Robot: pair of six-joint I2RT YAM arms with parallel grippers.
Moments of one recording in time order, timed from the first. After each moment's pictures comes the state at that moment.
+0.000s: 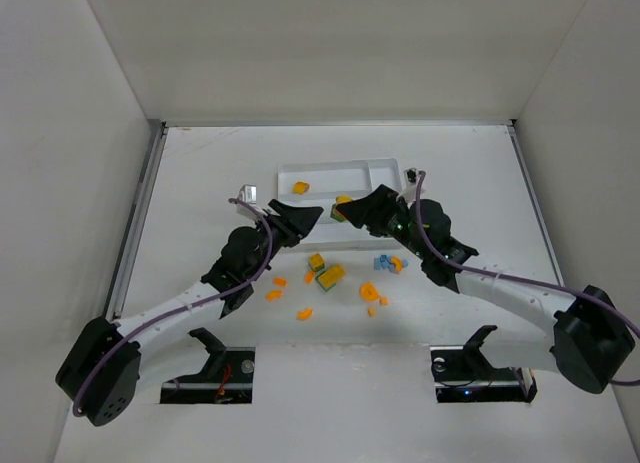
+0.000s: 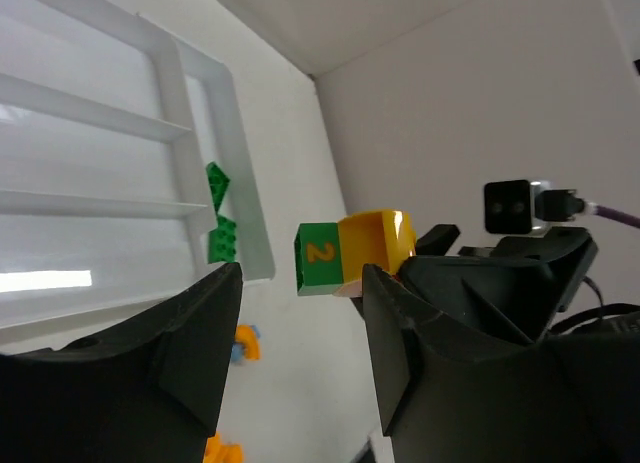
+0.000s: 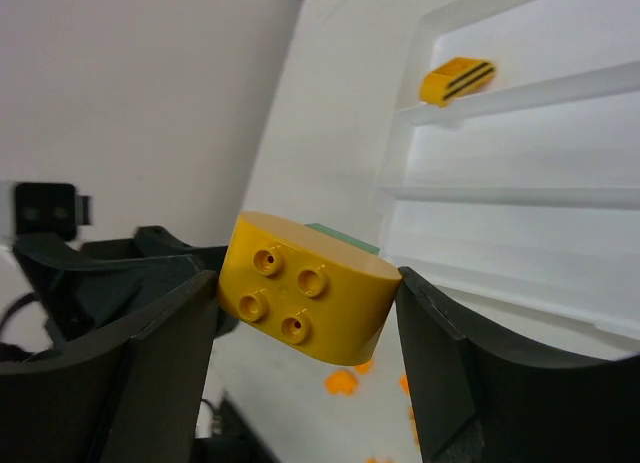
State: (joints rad) left arm -0.68 1.02 0.42 0.56 -0.13 -1.04; right arm 0.71 1.20 0.67 0.40 0.02 0.91
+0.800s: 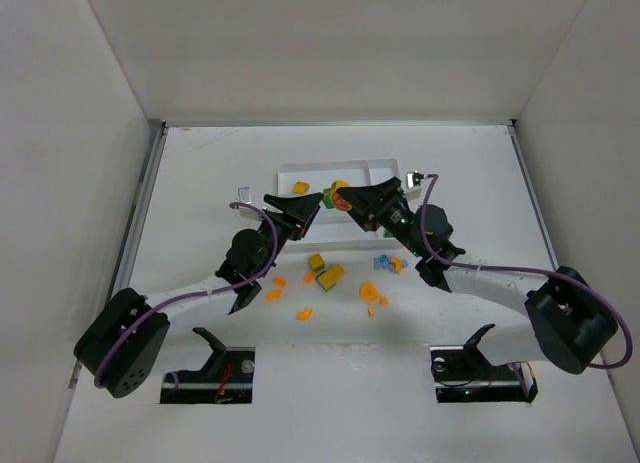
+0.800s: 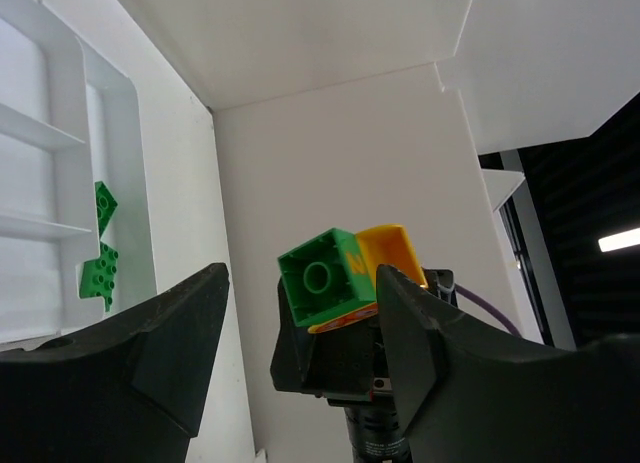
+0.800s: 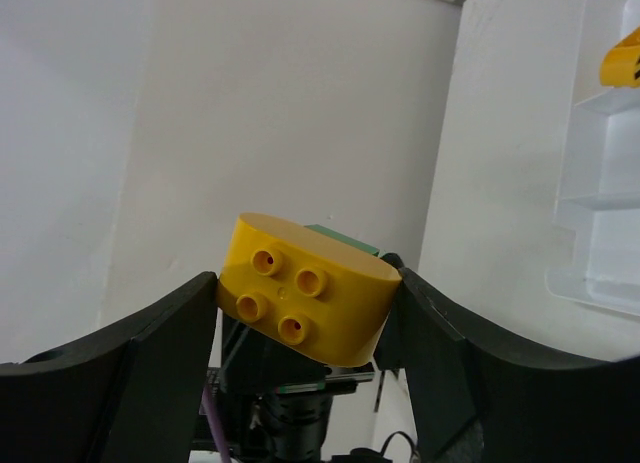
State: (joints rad) left arm -0.68 1.20 0.37 0.95 -0.17 -1.36; right arm 0.67 1.33 0.59 0.85 -0.06 1.37
